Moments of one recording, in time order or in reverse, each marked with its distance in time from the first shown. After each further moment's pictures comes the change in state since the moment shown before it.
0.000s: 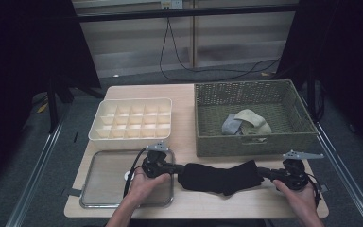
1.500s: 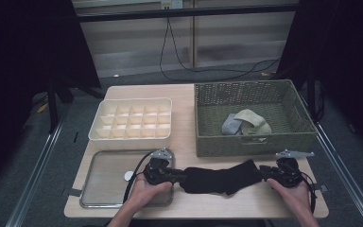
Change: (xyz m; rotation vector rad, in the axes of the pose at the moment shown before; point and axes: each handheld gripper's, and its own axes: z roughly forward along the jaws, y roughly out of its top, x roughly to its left) left arm -0.009 -0.016 0.007 0.059 0.038 0.042; right arm -0.009 -0.002 0.021 0.051 -0.100 -0.010
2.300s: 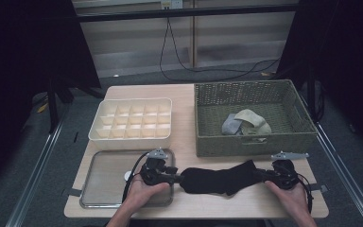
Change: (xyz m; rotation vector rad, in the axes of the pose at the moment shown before) left arm 0.003 -0.004 -0.009 -0.023 0.043 -0.039; right arm 0.008 -0.003 0.005 0.036 0.001 -0.021
